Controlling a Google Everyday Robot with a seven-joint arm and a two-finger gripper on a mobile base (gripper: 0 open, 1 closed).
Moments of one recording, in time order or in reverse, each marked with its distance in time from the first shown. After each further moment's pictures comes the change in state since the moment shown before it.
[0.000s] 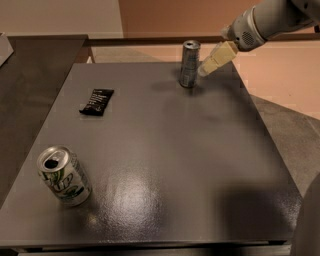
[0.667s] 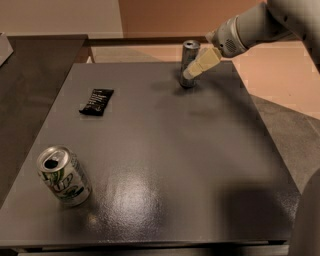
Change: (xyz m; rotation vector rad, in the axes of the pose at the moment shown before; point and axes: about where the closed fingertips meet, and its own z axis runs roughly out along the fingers) arm -0.014 0.008 0.041 -0.025 -0.071 -0.001
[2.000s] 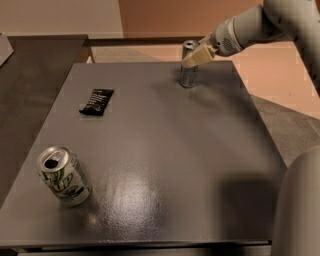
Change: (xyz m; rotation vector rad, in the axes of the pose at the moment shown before) arm -0.003 -0.016 0.017 -0.018 -0.045 0.054
